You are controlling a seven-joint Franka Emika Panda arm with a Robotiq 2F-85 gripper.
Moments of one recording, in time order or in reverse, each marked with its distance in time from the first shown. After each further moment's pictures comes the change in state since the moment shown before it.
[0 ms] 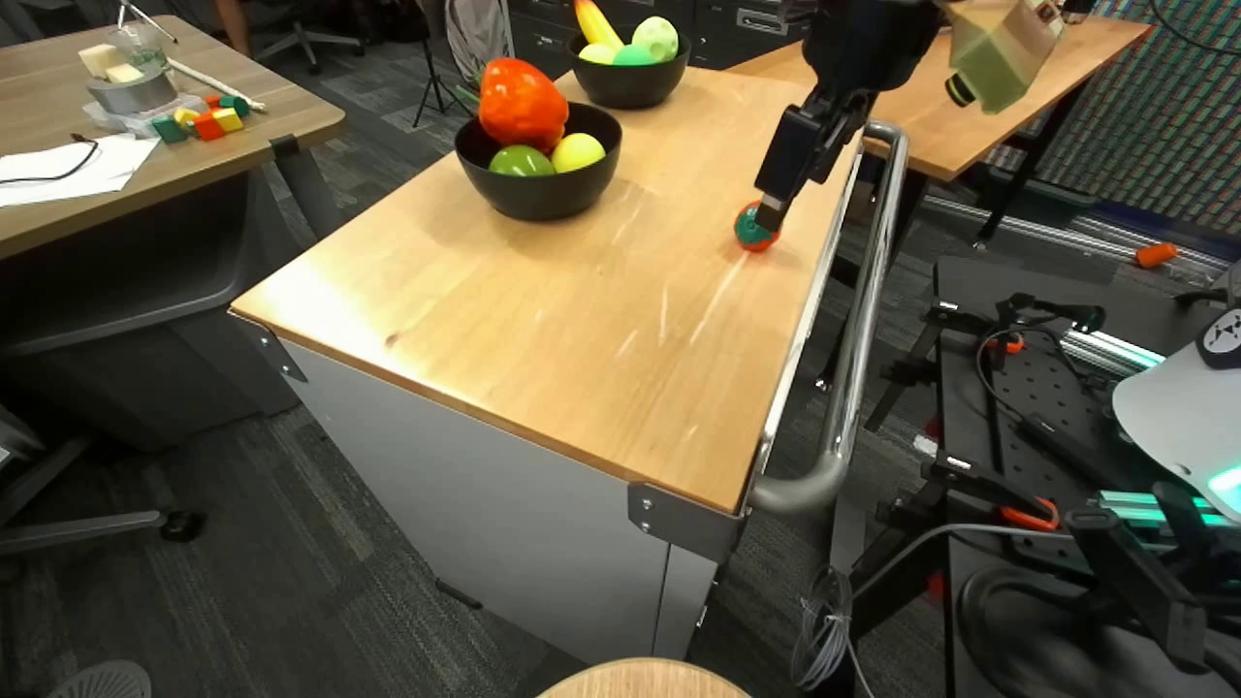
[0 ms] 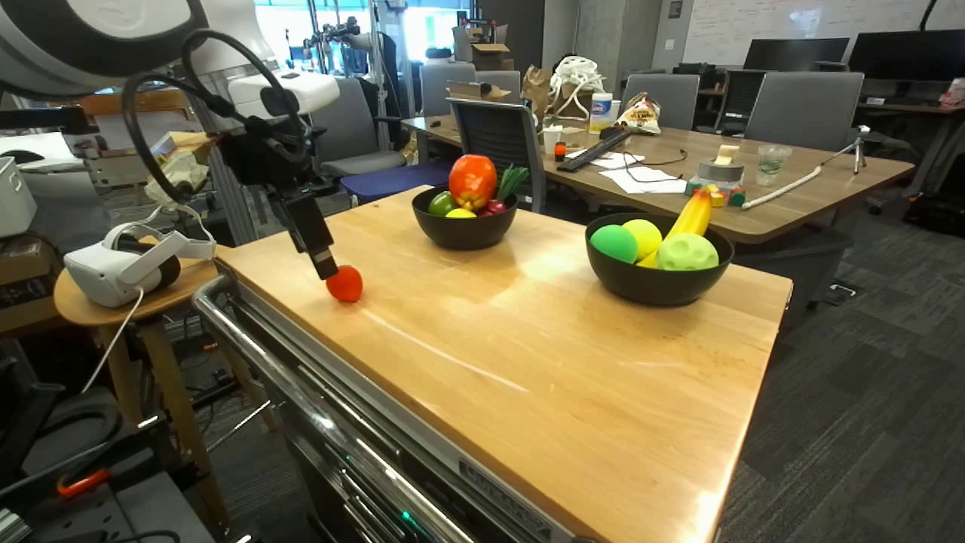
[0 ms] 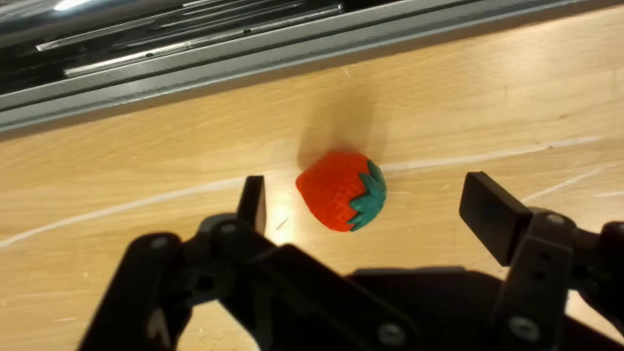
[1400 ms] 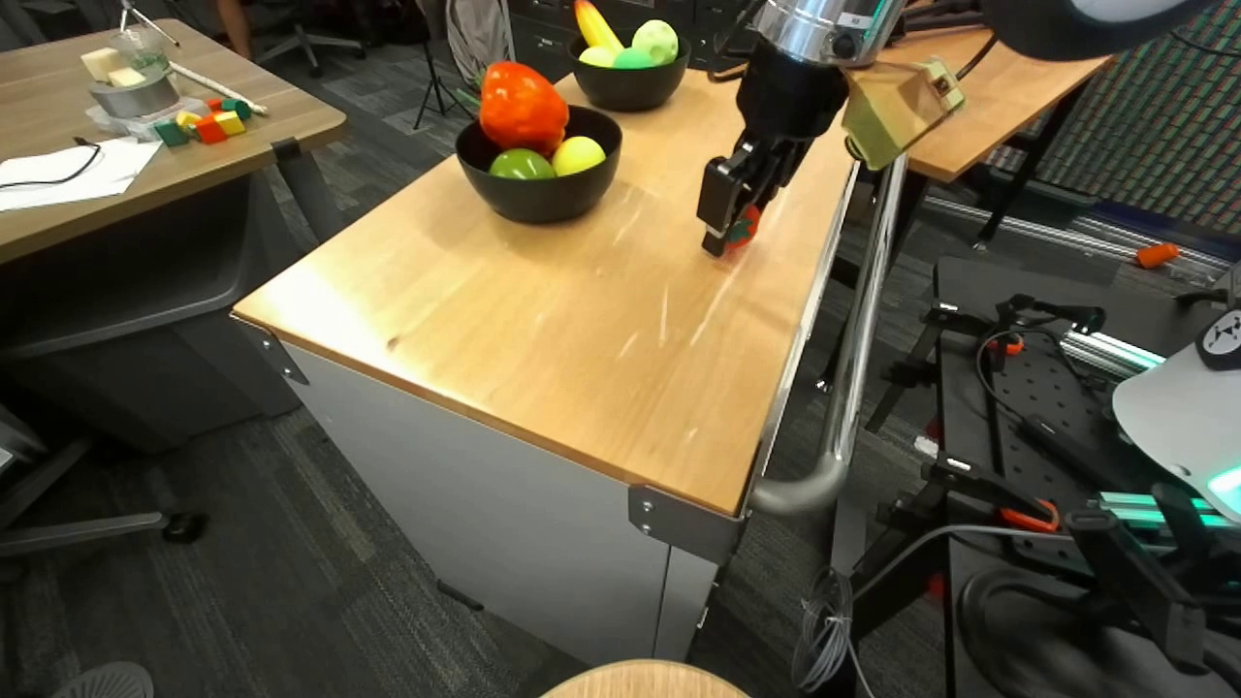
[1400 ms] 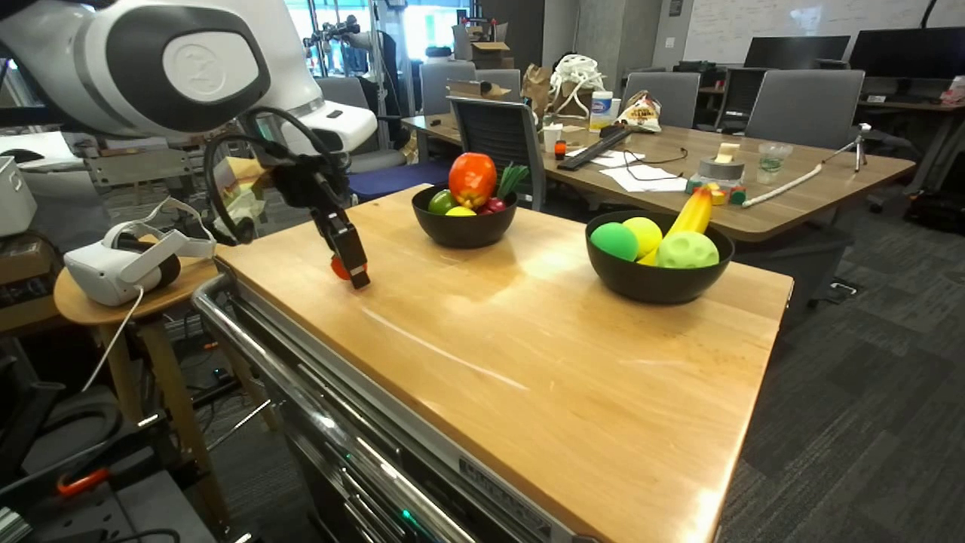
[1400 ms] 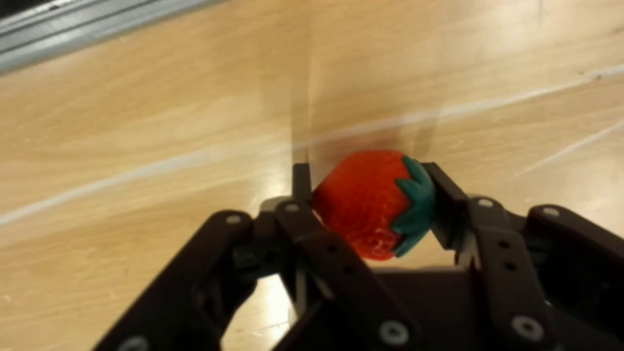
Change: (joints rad) arm -0.017 0.215 -0.012 0.083 -0.017 0.184 0.067
